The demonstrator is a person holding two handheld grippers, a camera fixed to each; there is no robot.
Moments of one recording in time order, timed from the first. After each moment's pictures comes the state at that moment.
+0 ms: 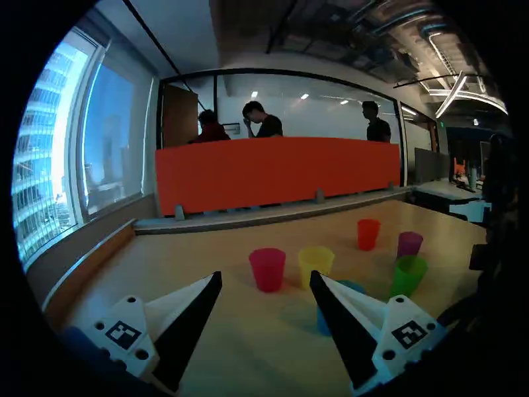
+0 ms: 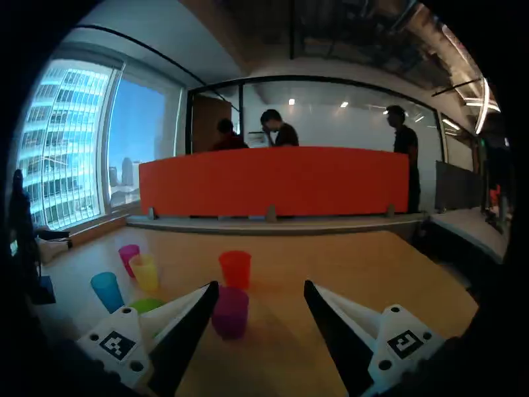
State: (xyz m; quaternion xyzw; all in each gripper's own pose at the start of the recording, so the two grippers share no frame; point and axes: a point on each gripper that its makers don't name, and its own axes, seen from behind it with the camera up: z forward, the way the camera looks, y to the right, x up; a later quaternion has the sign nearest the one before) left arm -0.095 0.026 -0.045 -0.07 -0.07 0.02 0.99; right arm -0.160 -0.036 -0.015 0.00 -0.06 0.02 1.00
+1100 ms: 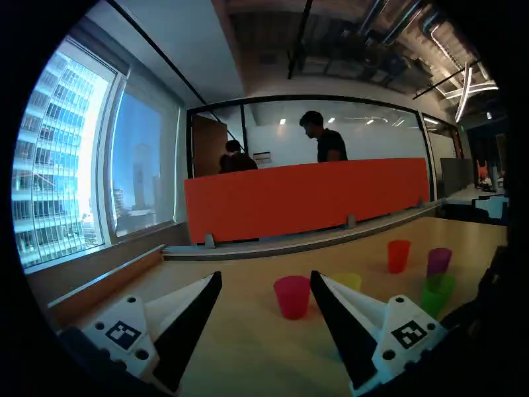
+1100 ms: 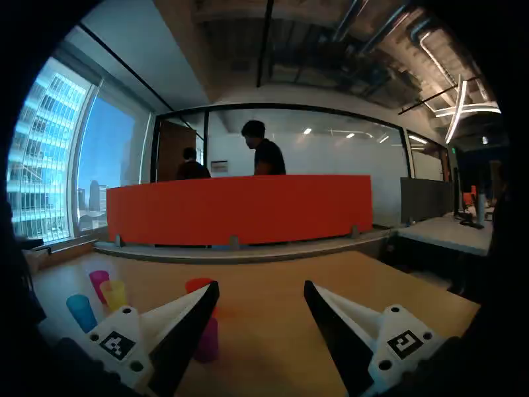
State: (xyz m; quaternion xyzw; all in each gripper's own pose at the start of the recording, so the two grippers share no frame) left arm -0.079 0.018 -0.033 0.02 0.01 0.04 1.00; right arm -0.140 0.002 -0.014 -0.10 0.01 0.02 0.99
